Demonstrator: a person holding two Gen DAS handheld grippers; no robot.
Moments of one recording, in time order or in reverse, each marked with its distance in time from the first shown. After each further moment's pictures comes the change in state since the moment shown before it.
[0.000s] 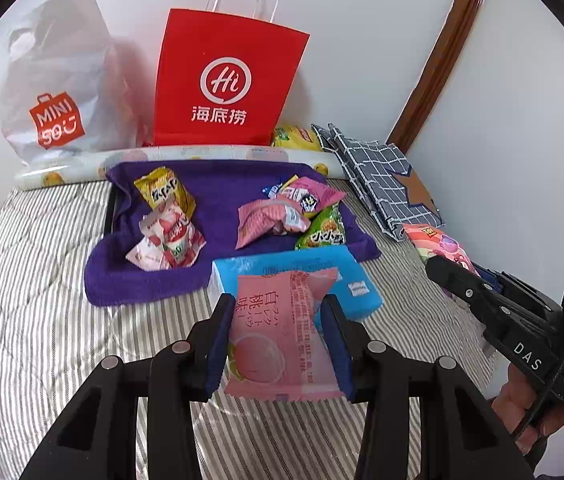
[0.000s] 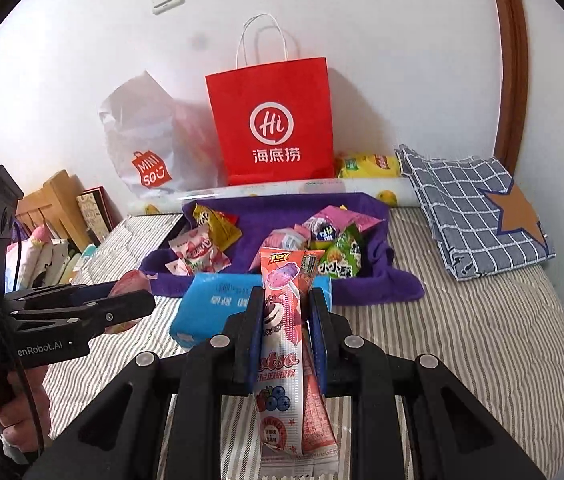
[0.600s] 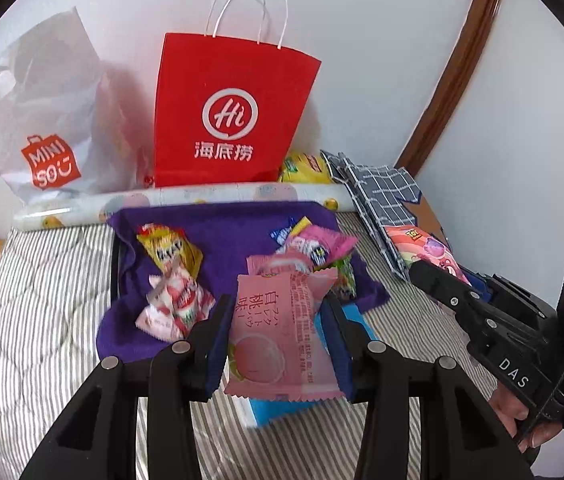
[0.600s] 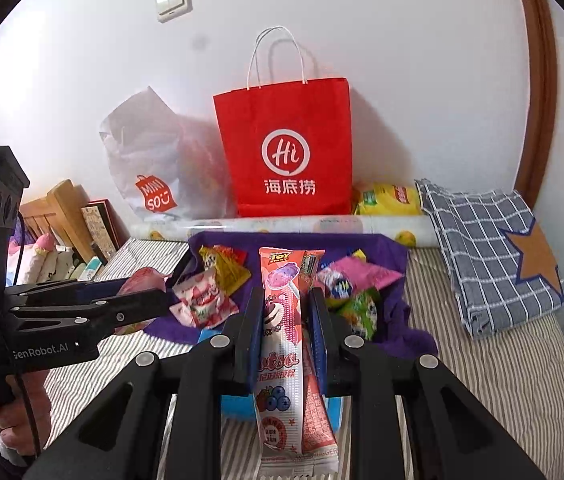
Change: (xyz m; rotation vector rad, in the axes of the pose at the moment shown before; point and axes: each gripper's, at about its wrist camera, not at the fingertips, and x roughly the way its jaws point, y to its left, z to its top) left arm 0.011 0.007 0.065 0.004 -0.023 0.021; right arm 0.033 0.007 0.063 -0.035 -0.024 0.031
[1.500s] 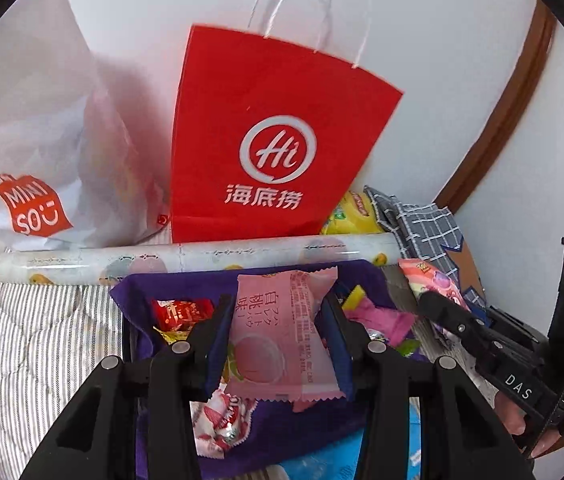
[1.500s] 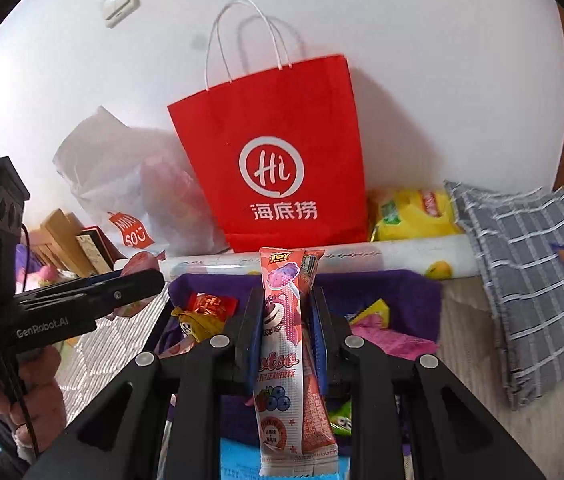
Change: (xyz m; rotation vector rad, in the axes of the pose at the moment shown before) left arm 0.081 0.062 0.081 -0.066 0.000 0.025; right arm 0.115 -0.037 0.058 0.107 0.069 0.101
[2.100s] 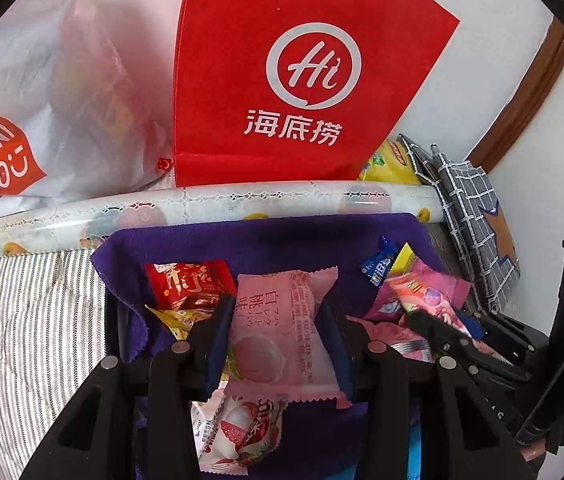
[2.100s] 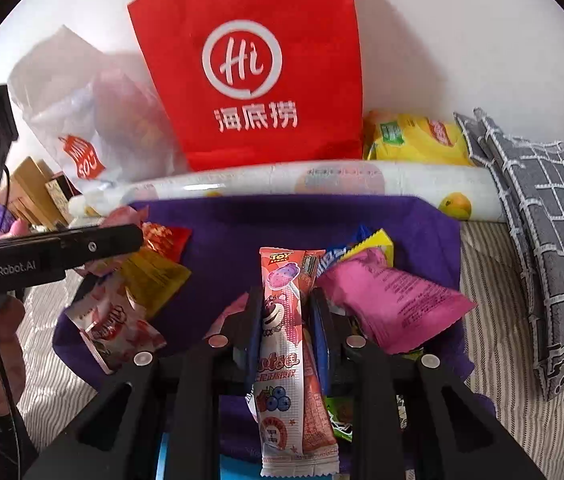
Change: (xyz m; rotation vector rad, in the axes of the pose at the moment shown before) left arm 0.066 0.020 -0.022 0.007 0.143 0.042; right arm 0.072 -0.013 -0.047 -0.056 0.176 -0.074
